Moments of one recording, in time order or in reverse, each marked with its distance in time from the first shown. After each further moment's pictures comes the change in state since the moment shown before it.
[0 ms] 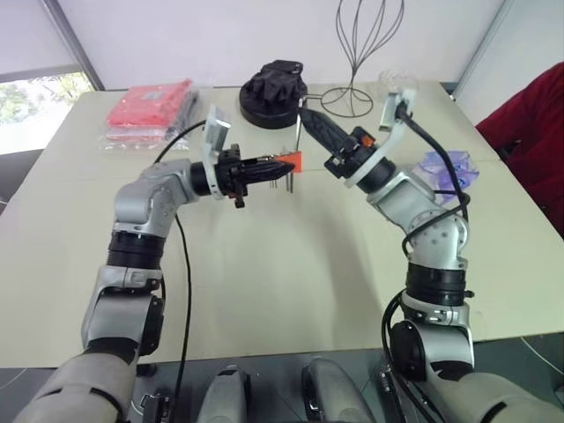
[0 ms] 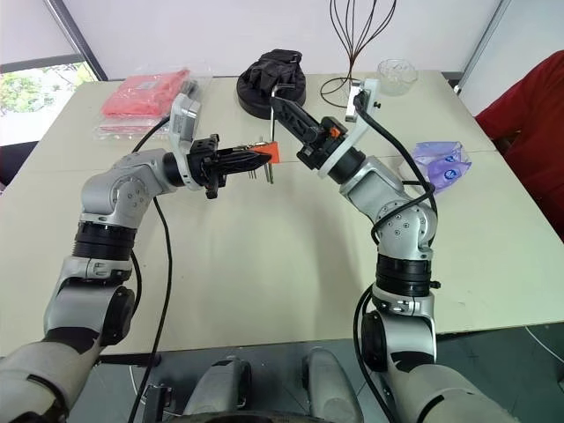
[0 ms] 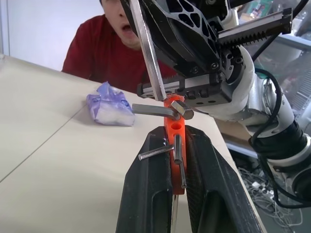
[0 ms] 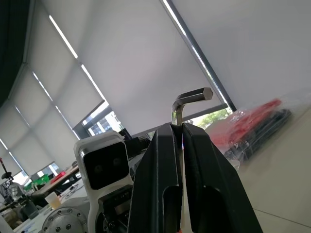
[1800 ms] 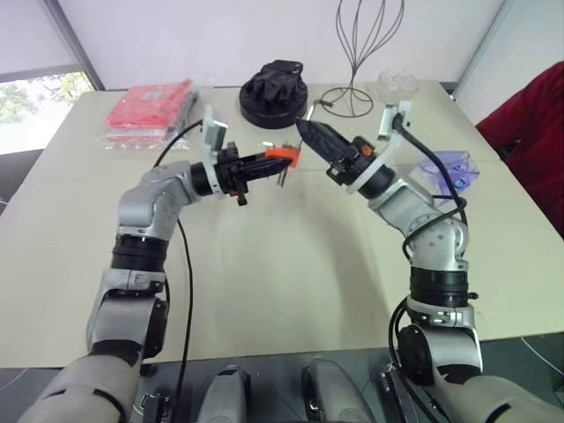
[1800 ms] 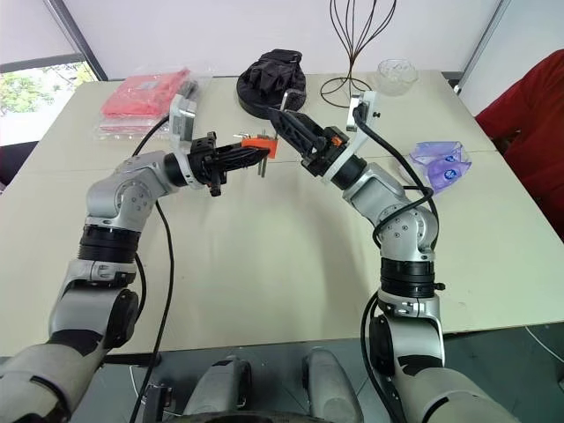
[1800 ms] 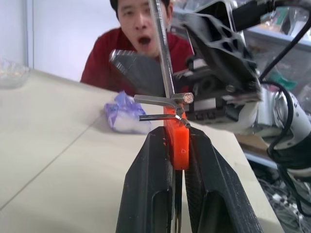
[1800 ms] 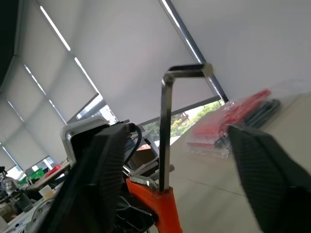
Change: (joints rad) left arm 0.017 -0.029 0.030 0.019 0.007 -0.081 0.043; right arm 0.025 -0.046 0.034 0.053 -0.024 -0.051 0.042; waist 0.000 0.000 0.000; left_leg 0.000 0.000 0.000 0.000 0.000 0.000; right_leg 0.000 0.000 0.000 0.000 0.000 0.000
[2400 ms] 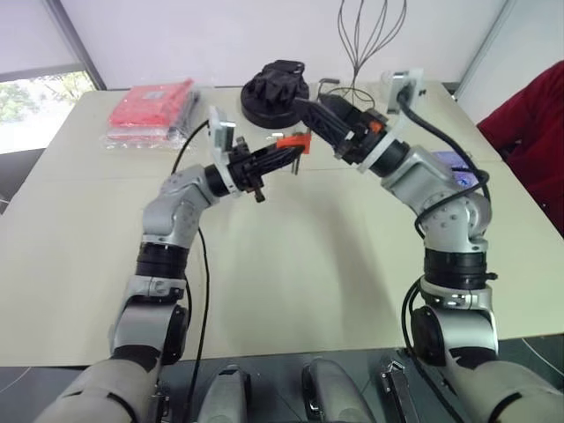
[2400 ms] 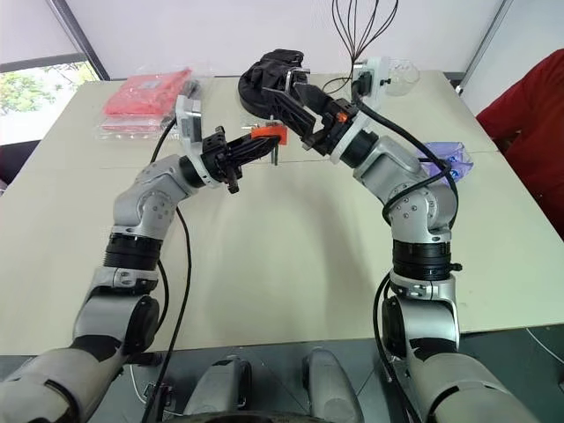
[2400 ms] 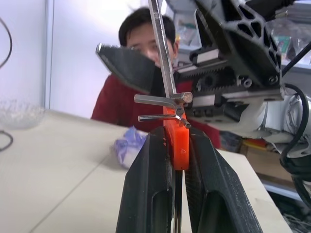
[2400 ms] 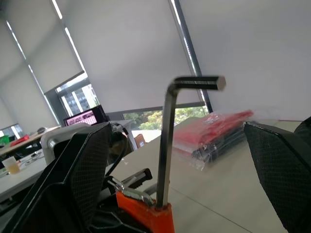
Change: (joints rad) left arm 0.029 -0.138 0.016 0.002 0.003 -0.198 0.080; right arm -0.109 -0.113 0.035 0.003 -0.106 -0.023 0.052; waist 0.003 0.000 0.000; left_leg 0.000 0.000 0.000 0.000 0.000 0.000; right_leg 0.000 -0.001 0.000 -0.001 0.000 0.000
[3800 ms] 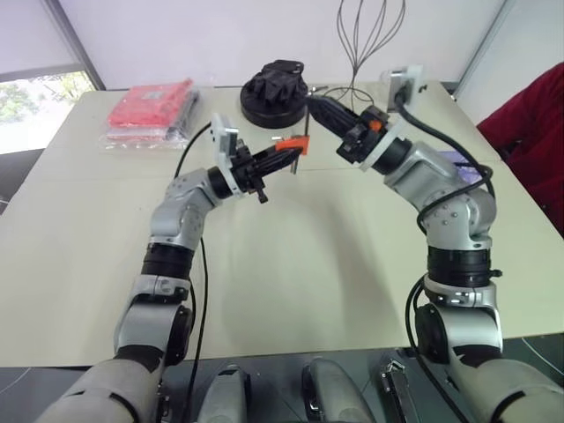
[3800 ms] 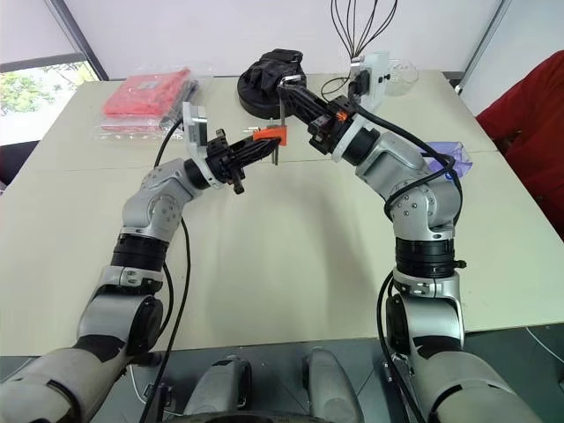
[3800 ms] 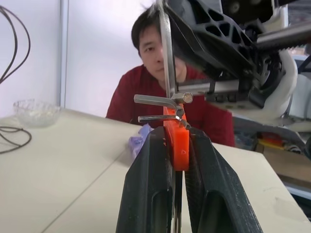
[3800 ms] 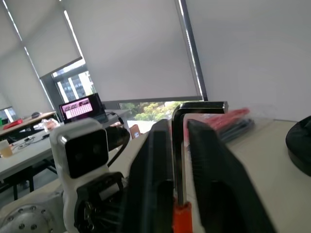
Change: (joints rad) left arm -0.034 -0.002 -0.007 0.083 0.036 -0.081 0.001; right arm -0.011 -0.014 0.027 -0.002 -0.046 -0.003 0.032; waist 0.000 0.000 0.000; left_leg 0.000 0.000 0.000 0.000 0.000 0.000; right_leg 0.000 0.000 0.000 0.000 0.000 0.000
